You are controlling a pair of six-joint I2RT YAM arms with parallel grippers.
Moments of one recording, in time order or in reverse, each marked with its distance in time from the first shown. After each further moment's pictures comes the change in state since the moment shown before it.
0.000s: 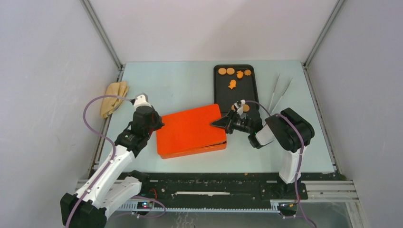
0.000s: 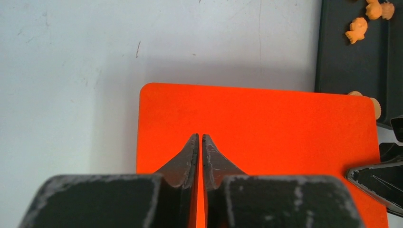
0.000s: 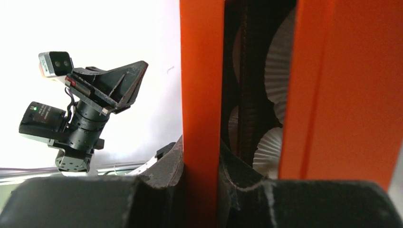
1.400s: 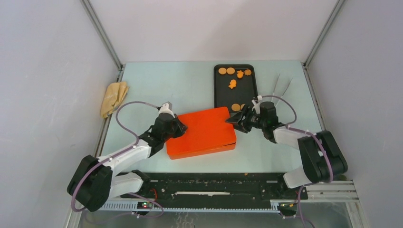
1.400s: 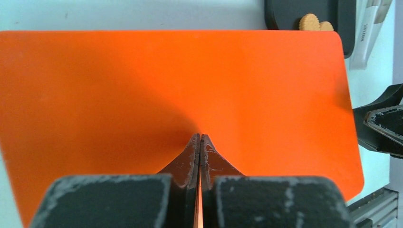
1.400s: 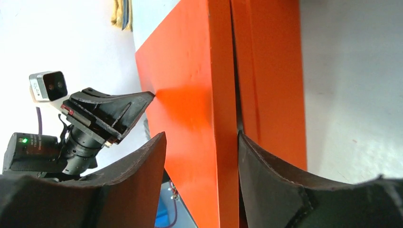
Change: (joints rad) left arm -0.180 0.289 -0.196 0.440 0.220 -0.186; right arm -0.178 -0.415 0.011 -0.818 0.049 -0.359
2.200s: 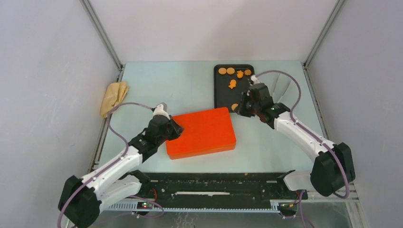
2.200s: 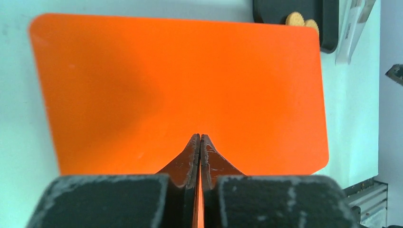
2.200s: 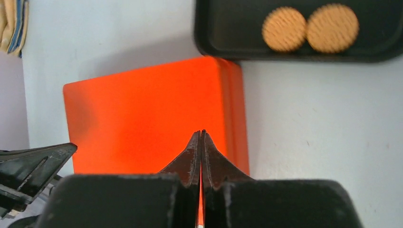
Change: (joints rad) left arm -0.029 -0.160 0.028 -0.177 -0.016 -0.018; right arm 0.129 -0.186 0.394 -0.766 0.549 -0.398
